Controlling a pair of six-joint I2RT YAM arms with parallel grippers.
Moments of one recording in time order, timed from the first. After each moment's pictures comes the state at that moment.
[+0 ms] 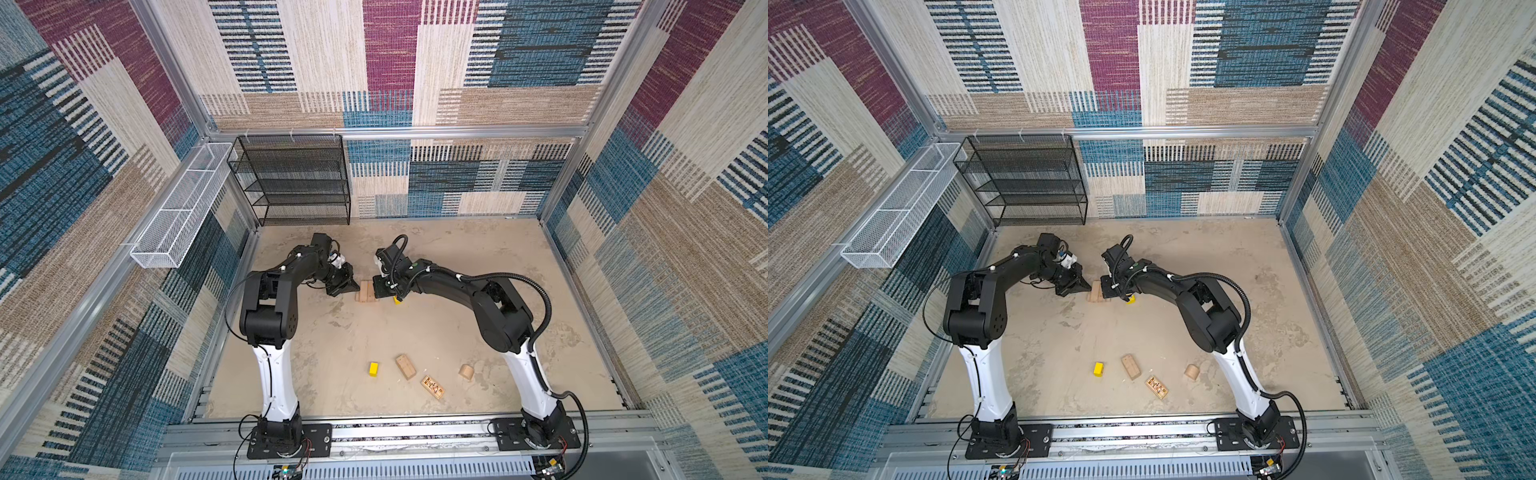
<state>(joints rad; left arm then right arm) -0.12 2.09 1.50 -0.75 0.63 -0.44 0.73 2.25 1.74 -0.45 -0.13 0.45</state>
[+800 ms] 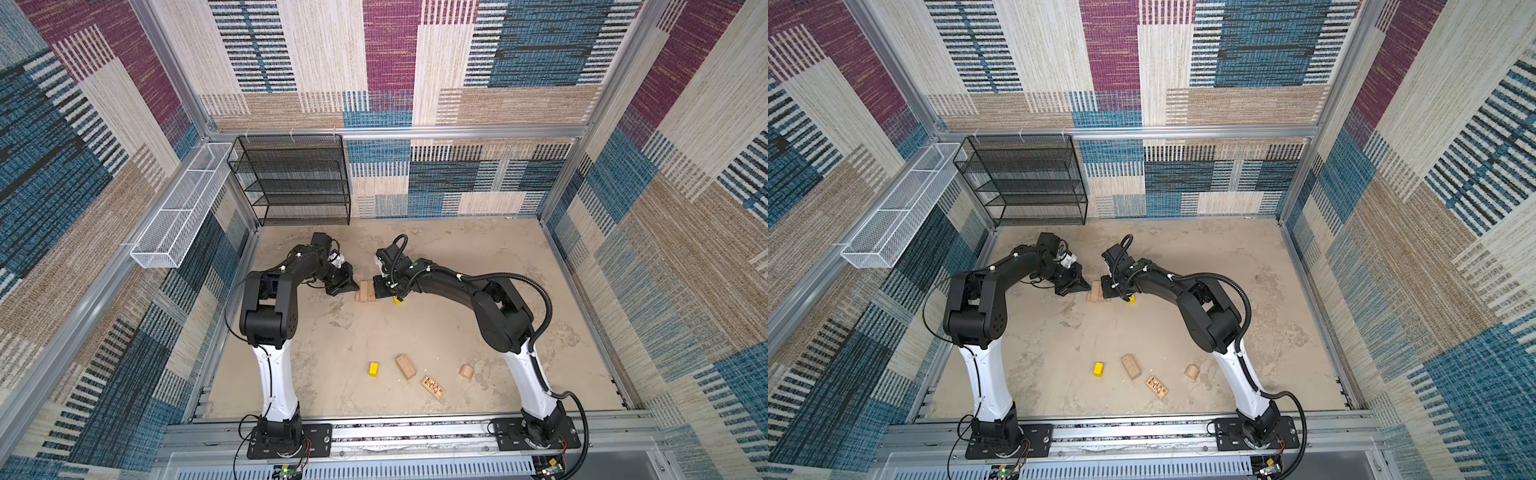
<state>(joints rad) -0.12 2.09 1.51 -0.75 0.61 -0.43 0.73 2.24 1.74 -0.47 -0.13 0.45</state>
